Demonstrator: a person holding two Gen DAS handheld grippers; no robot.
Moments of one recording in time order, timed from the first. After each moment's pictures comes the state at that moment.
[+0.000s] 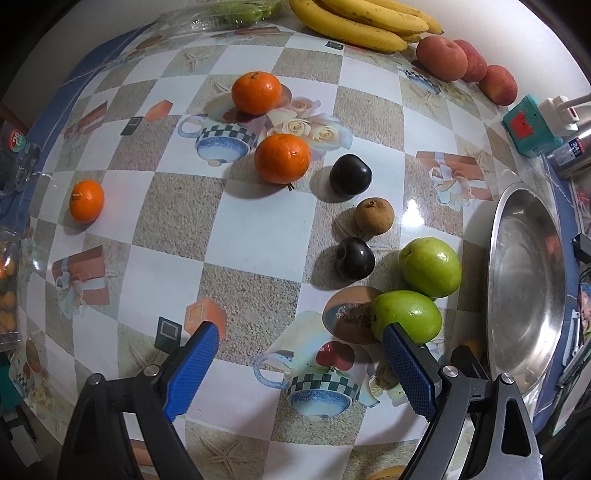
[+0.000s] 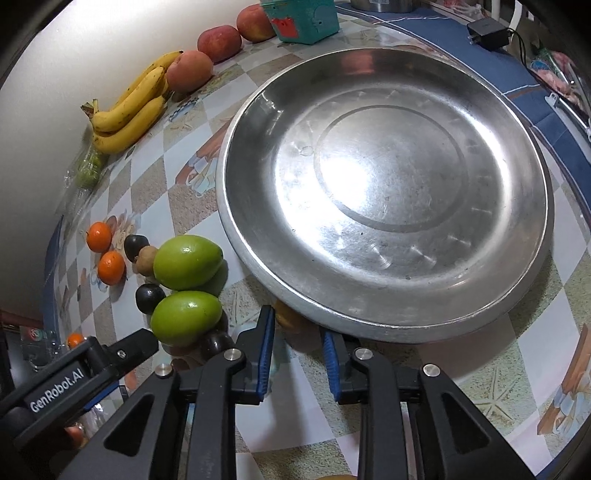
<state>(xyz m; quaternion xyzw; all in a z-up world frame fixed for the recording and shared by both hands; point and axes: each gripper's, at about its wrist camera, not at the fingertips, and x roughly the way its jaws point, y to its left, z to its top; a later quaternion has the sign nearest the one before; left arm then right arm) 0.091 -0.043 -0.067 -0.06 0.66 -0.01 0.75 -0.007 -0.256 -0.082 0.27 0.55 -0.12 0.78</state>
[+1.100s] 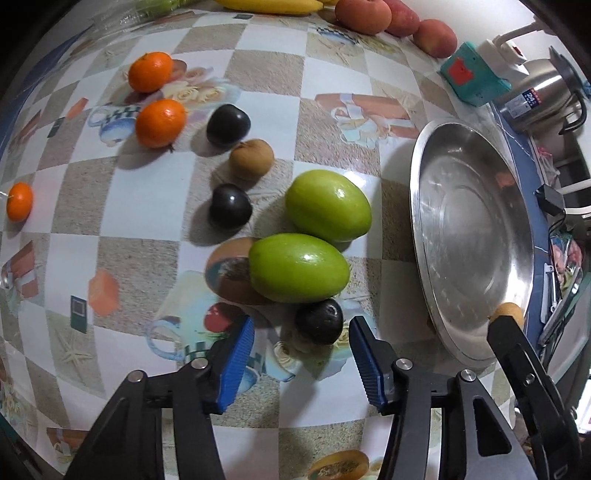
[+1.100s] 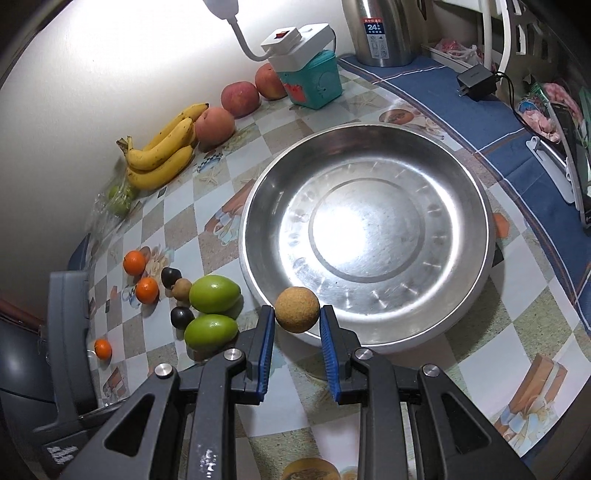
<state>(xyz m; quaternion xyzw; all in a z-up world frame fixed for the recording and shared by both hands) 0.051 -0.101 -0.088 -0.06 0.68 -0.10 0.72 -0.035 -0.276 -0.023 0.25 0.48 -0.11 0.83</state>
